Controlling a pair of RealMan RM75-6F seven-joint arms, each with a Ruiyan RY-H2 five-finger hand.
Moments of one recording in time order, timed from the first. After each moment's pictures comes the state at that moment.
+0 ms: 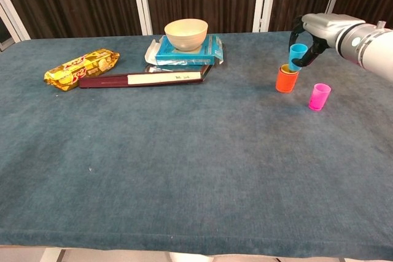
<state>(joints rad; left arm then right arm) -0.19 -1.25 0.10 -1.46 1.72 1.41 0.13 0.86 -1.66 0.33 -1.08 -0.72 0.90 -0.52</state>
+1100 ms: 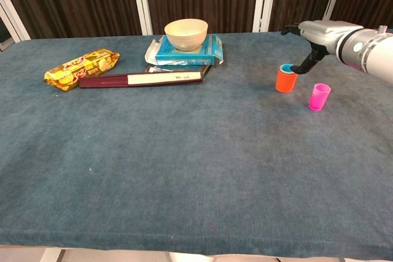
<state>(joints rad) -0.18 -1.24 0.10 -1.46 1.72 1.43 0.12 0.84 -1.62 0.30 -1.17 -0.72 0.90 -0.54</state>
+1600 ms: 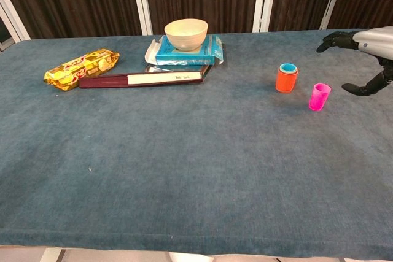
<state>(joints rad) -0.18 -1.25 0.11 -1.46 1.74 1.43 0.15 0.60 -1.30 0.09 -1.55 -1.10 1.04 -0.38</state>
